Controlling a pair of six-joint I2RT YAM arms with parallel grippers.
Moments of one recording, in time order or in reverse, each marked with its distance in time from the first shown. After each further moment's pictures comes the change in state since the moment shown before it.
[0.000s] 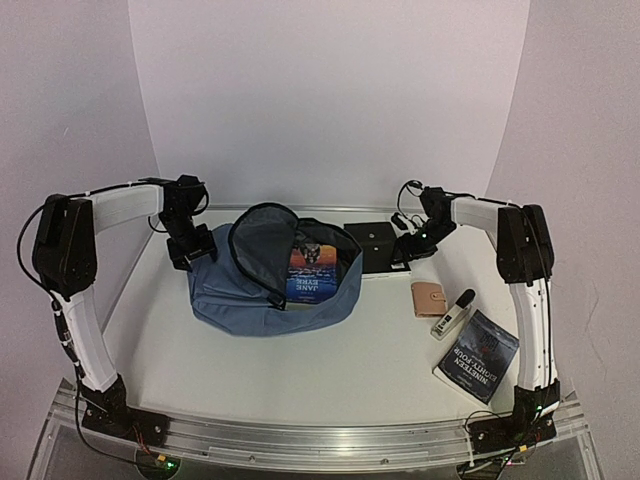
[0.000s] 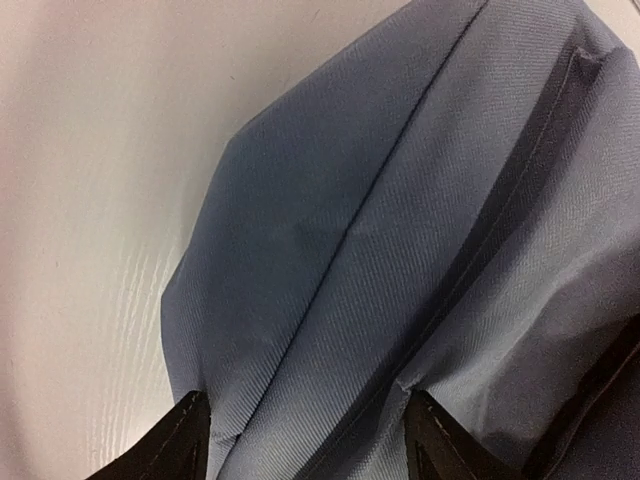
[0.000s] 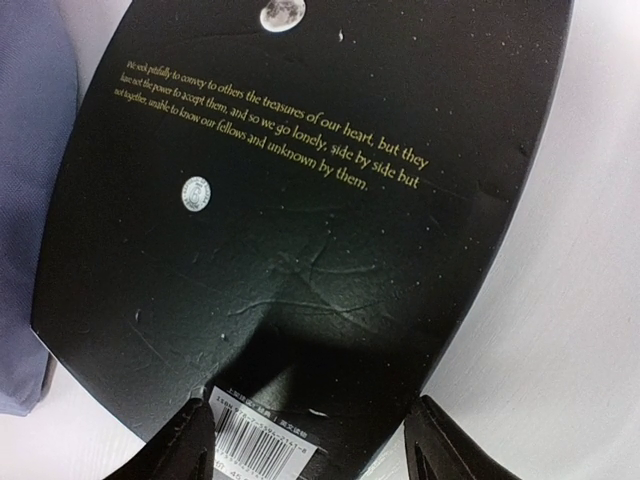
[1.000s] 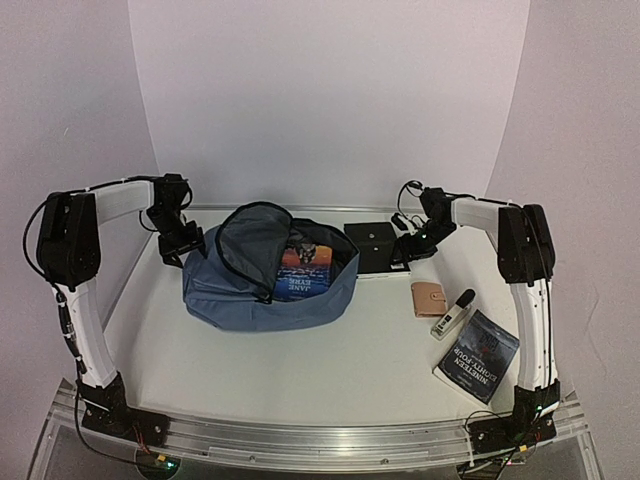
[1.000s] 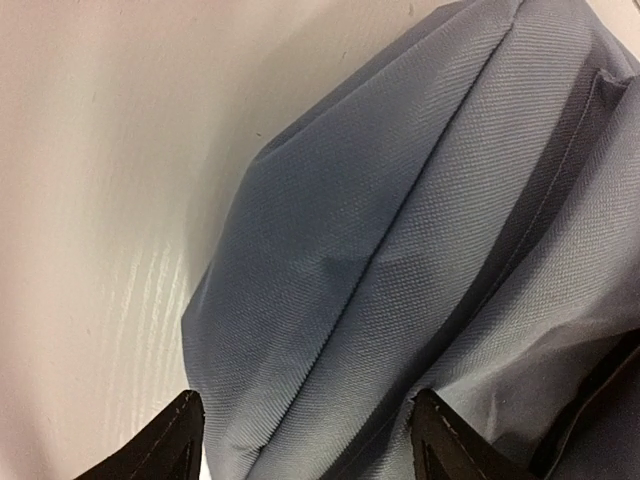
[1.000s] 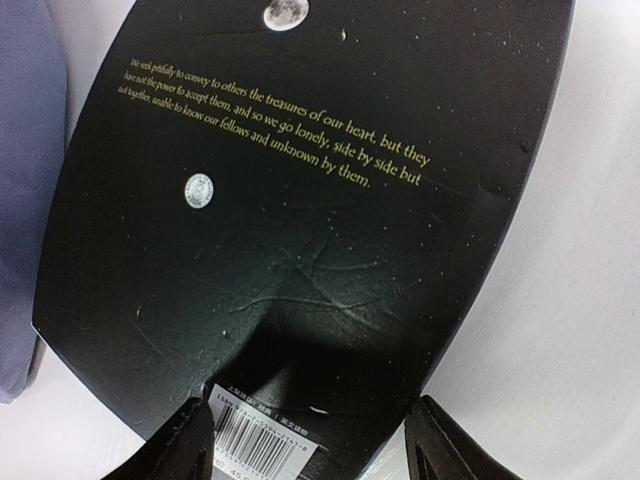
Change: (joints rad) left arm 0.124 0.082 0.079 -0.025 0.103 0.171; right arm 0.003 -0.013 -0.026 0.018 0.000 0.012
